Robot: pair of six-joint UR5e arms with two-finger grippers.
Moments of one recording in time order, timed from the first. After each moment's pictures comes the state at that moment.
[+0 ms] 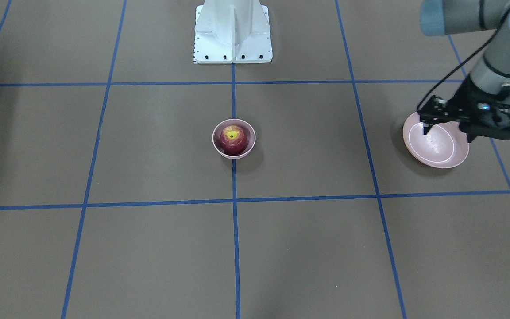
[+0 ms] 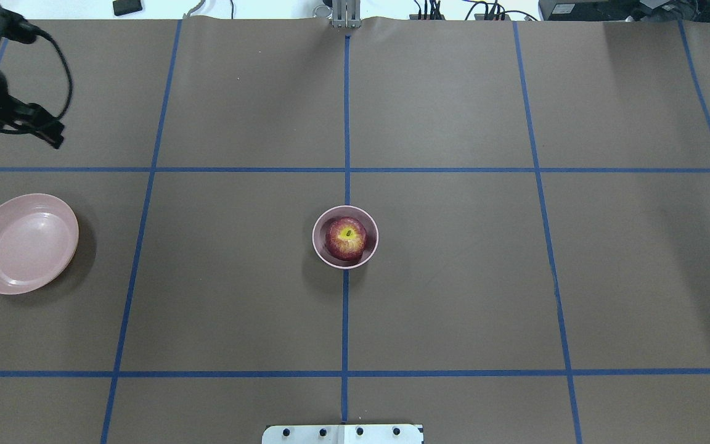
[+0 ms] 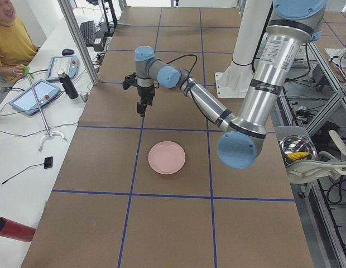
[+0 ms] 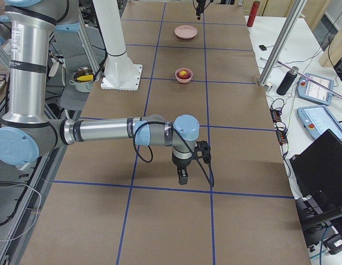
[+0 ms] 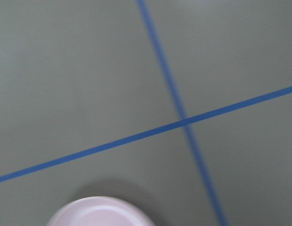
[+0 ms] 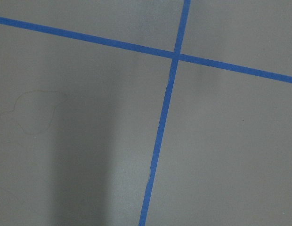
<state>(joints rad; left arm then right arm) -1.16 -1.82 -1.92 -1.37 -2.14 -0.24 1.52 -1.71 1.81 -1.66 2.30 -0.14</state>
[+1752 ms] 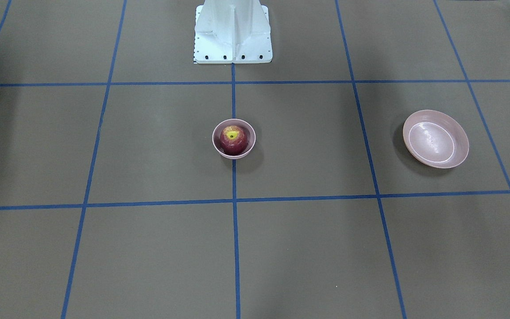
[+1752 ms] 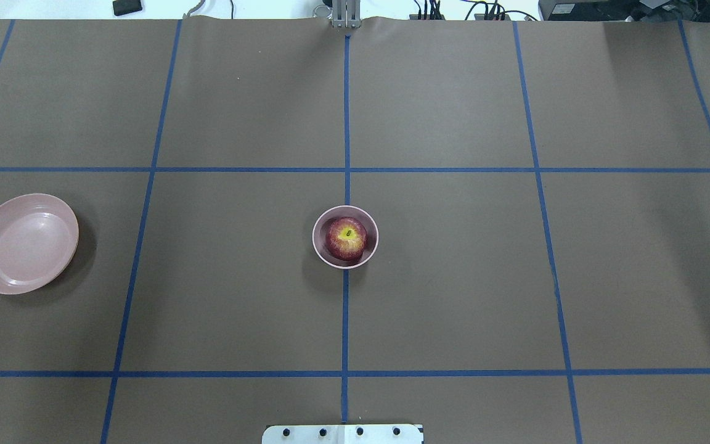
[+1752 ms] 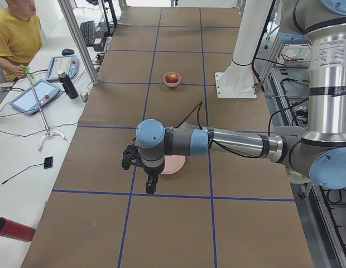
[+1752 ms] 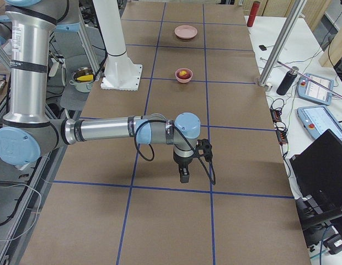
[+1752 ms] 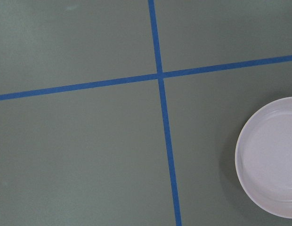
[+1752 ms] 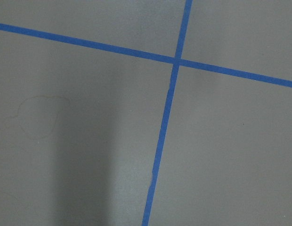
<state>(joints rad) -1.61 -1.50 -1.79 -1.47 -2.36 0.15 1.52 -1.70 1.82 -1.66 2.30 -0.13</state>
